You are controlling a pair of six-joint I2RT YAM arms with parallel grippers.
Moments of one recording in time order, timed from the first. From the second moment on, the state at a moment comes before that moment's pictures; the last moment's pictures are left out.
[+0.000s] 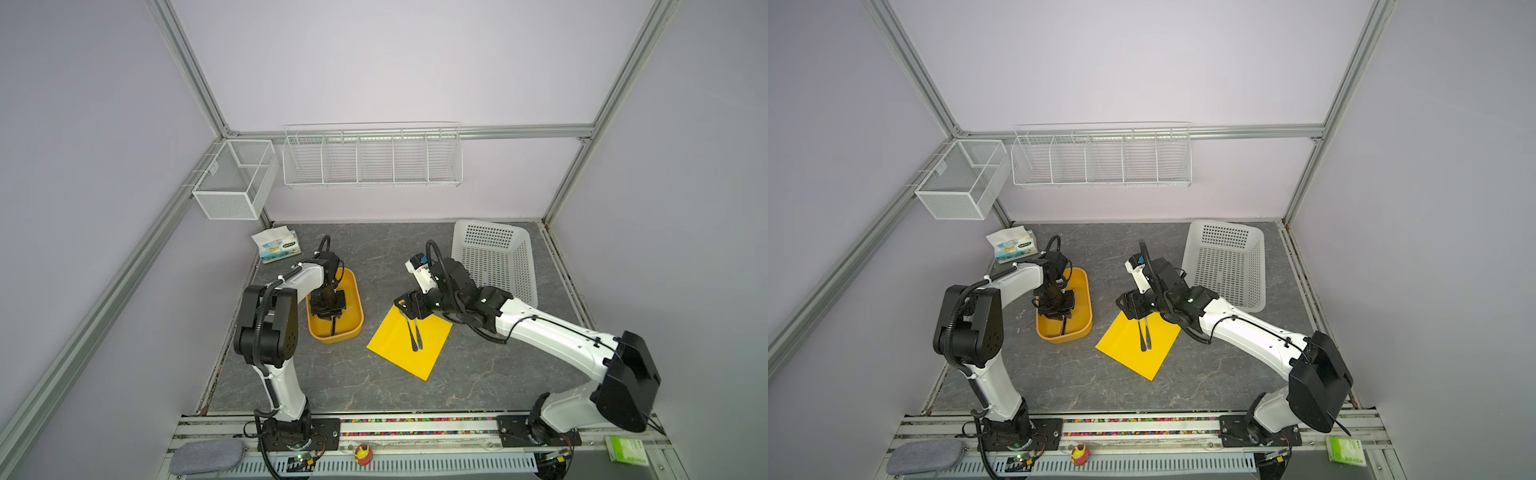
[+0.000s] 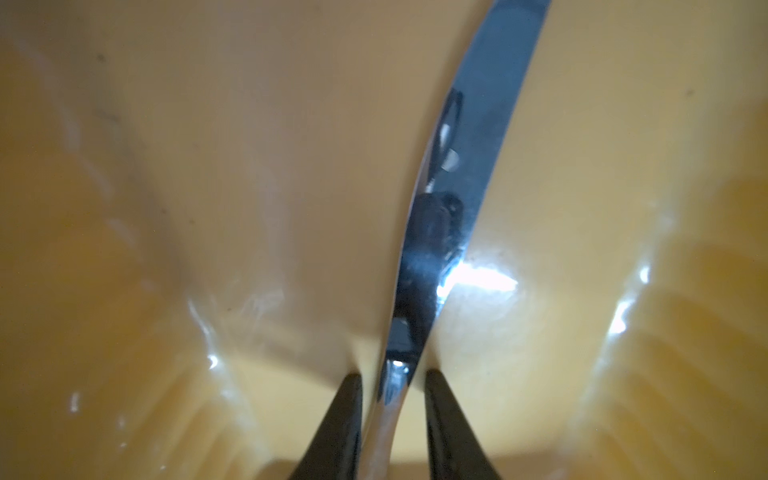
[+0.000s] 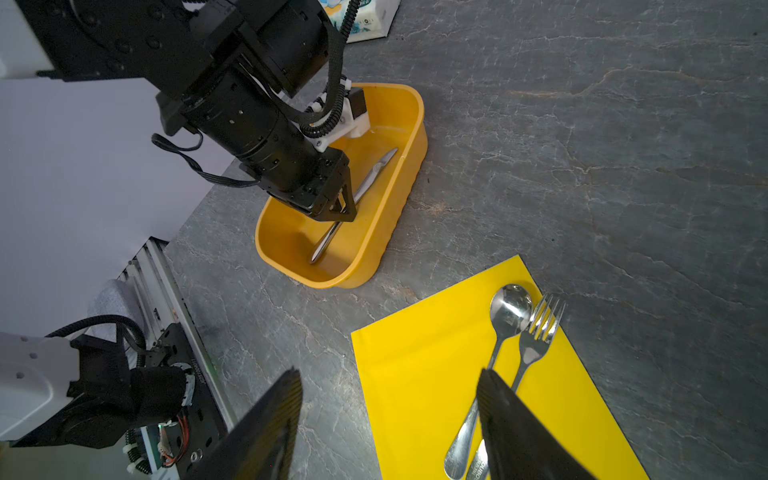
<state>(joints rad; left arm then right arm) -0.20 1.87 1.23 -0.91 0.06 -0.33 0.85 1.46 1.14 -0.32 -0.16 0.37</state>
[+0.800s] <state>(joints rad) -0.20 1.89 1.24 -0.90 0.06 -0.49 0.85 1.46 1.14 -0.35 -0.14 0.36</state>
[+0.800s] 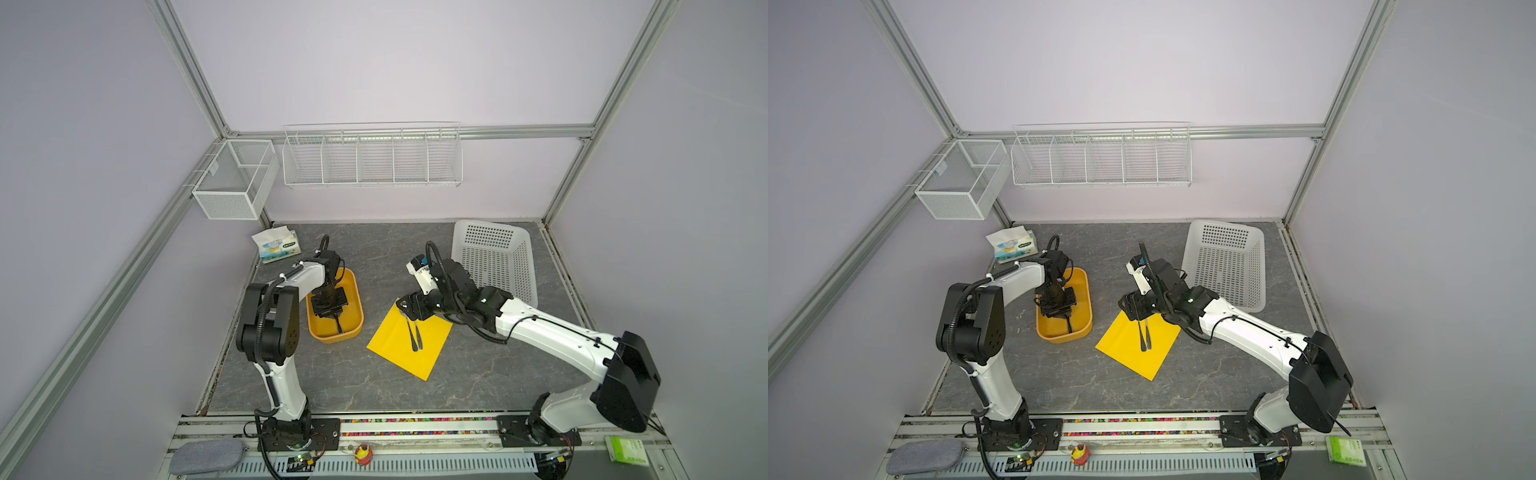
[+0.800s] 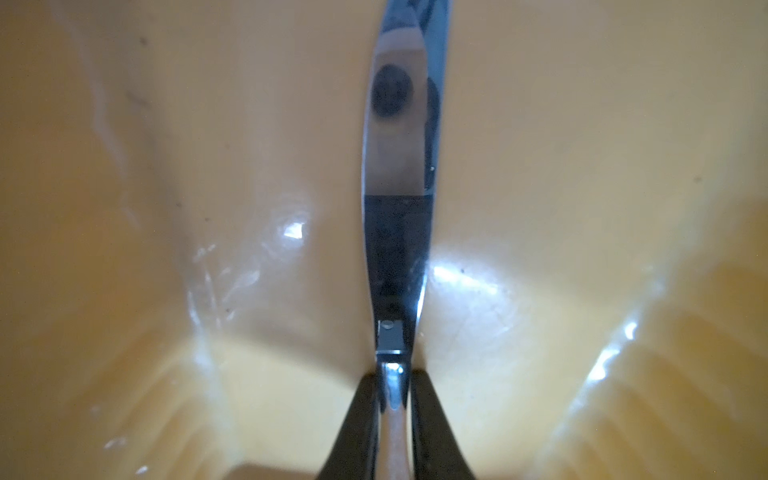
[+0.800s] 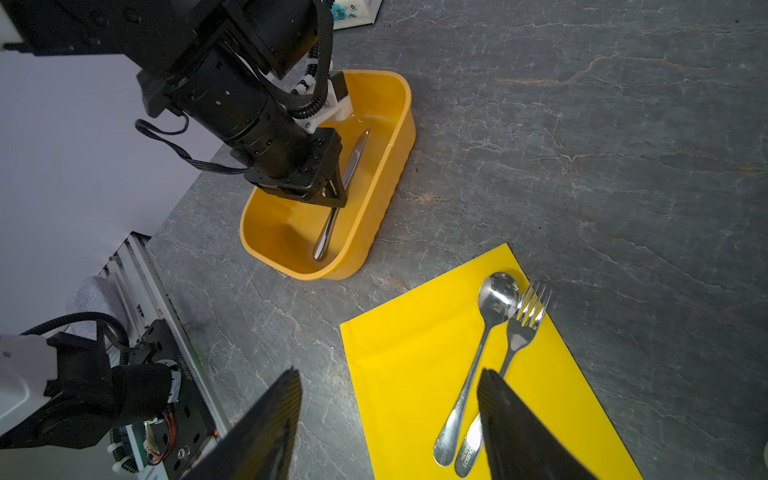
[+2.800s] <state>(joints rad) -0.20 1.79 1.36 -1.06 0.12 -0.47 0.85 1.38 1.08 -0.35 -0.11 0.36</state>
